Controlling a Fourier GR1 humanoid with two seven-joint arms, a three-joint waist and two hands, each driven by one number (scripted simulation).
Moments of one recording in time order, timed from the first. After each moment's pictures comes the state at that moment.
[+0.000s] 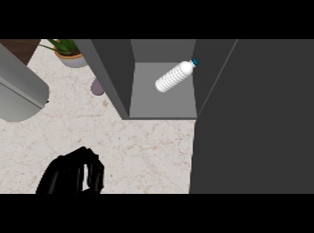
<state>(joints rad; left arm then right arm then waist) 0.09 0.50 -0.58 -1.75 0.58 0.28 -0.52 0.84 -0.45 -0.16 -2.36 -0.67 0.68 -0.13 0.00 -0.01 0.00</state>
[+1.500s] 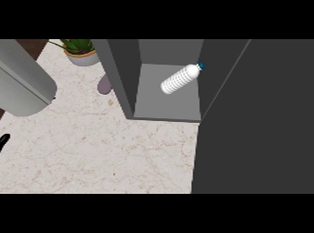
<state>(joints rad) 0.40 0.84 -0.16 -1.89 0.91 -0.03 -0.56 0.50 -0.52 0.28 -2.37 -0.57 0.65 0.03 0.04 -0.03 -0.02</state>
